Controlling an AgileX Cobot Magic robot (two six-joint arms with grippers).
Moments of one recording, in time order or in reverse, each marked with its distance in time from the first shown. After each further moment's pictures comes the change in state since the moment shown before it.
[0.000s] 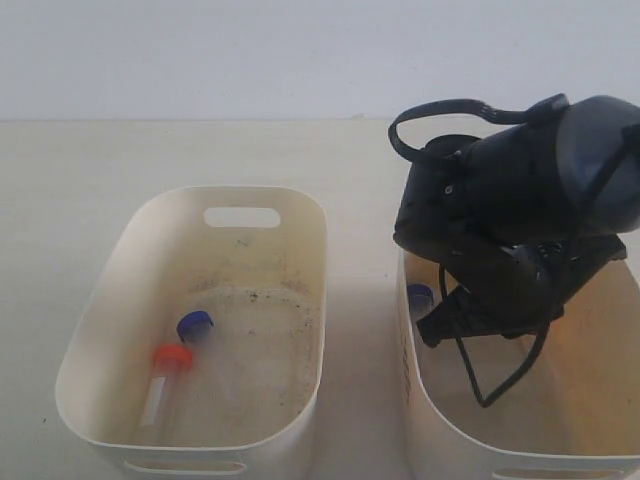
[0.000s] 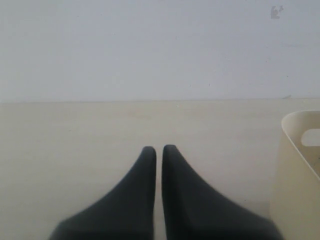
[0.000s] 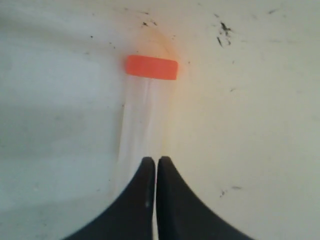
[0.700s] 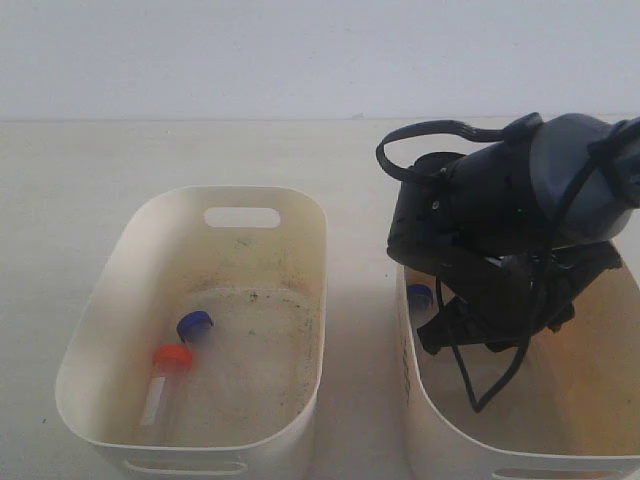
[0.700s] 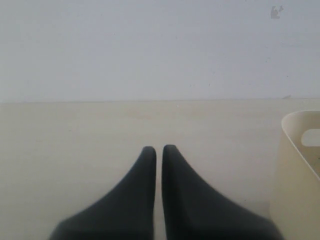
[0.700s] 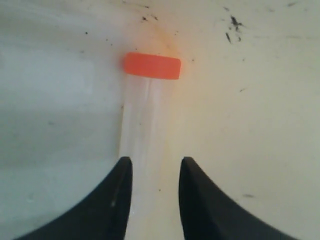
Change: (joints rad) left arm 0.000 0.000 0.000 0.000 0.000 0.000; right arm 0.000 0.044 0.000 -0.015 0.003 0.035
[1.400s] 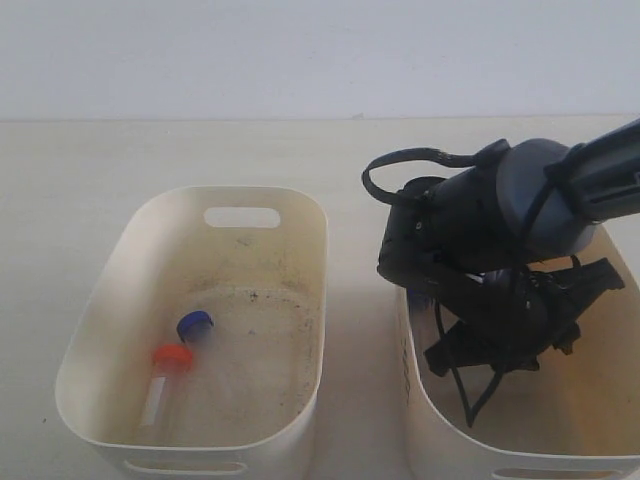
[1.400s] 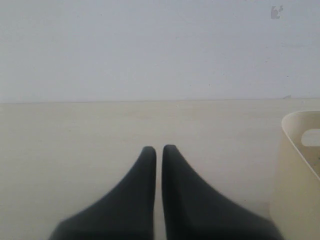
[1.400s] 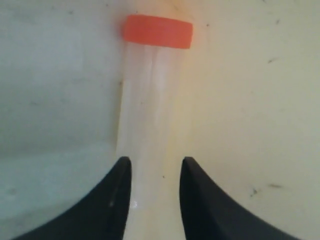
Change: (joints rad) left arm 0.000 0.000 0.000 0.000 0.000 0.000; right arm 0.001 0.070 -0.001 0.031 0.036 0.017
